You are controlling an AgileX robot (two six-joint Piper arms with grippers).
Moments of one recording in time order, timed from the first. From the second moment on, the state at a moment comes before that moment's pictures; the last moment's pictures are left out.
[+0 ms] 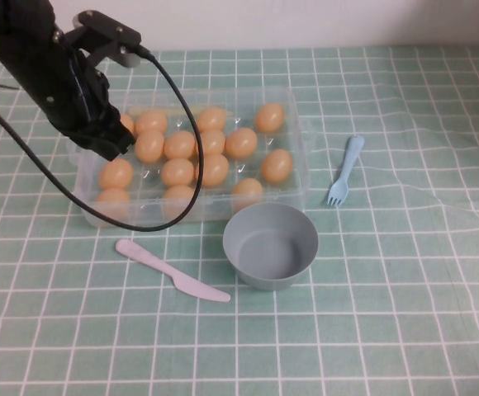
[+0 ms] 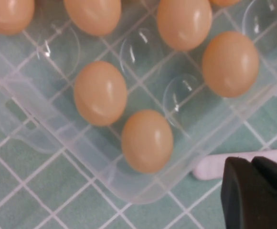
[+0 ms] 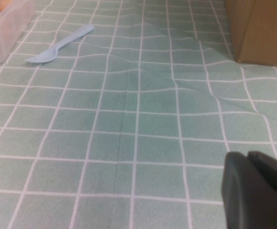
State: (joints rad) right arm -0.03 -0.01 0.03 0.25 0.37 -0.24; left arm -0.25 1.87 -1.77 -0.10 1.22 0.50
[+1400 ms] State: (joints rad) right arm -0.03 -0.01 0.03 0.25 0.37 -0.24; left arm -0.25 2.08 -1.78 0.06 0.98 0.59
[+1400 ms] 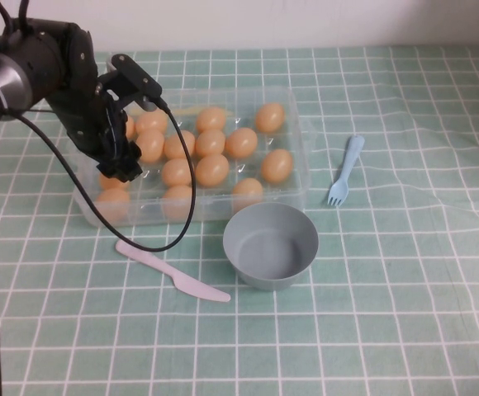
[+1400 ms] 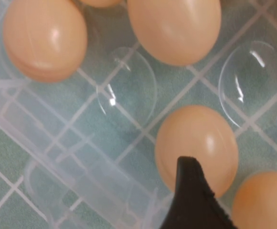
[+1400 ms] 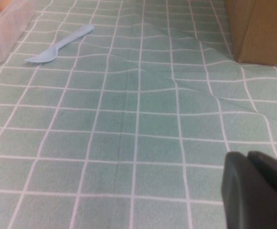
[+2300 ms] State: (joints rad) right arm -0.03 -0.01 0.03 0.25 0.37 -0.24; left arm -0.26 2.14 -1.78 0.12 0.93 0.59
